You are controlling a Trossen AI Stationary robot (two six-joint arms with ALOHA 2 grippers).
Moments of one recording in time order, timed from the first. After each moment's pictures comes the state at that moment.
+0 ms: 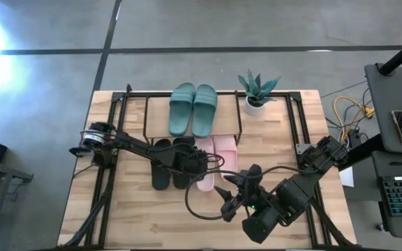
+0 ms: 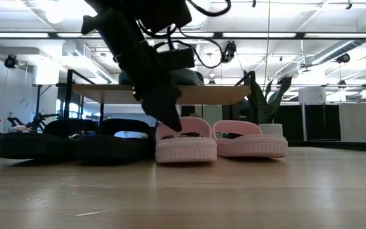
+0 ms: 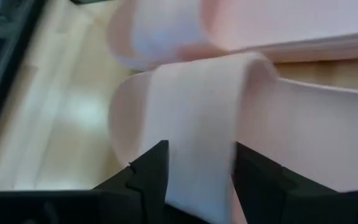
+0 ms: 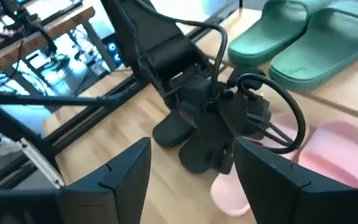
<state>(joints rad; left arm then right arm) -0.18 1.85 1.18 -0.36 -0.60 -0.21 0.70 1.88 2.05 -1.18 0.96 1.25</state>
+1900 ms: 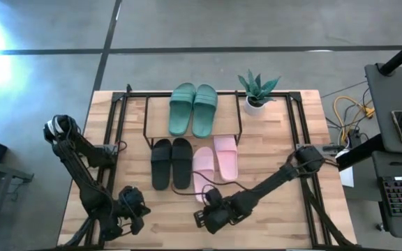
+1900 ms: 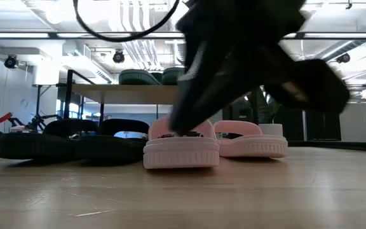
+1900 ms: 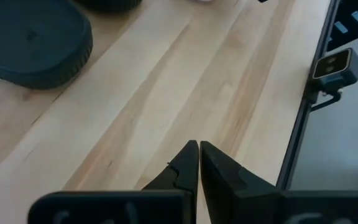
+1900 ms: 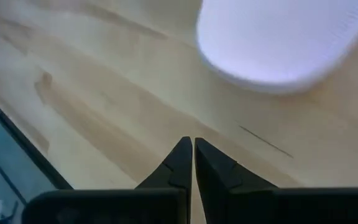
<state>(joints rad) -1.07 1.40 0.83 -0.52 -0.60 -1.63 0.55 2.15 1.58 -0.48 0.31 1.64</state>
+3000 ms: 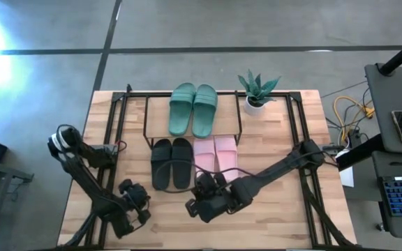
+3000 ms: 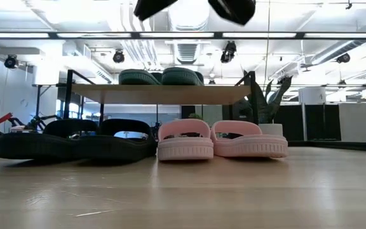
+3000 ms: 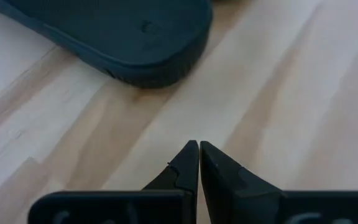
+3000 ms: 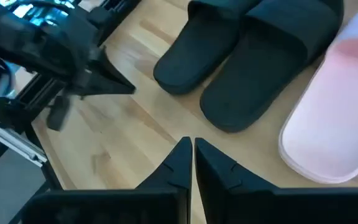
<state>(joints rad) -1.05 1.59 0.78 -0.66 -0.62 -1.73 0.48 2.08 1.84 -0.69 0.57 1.21</state>
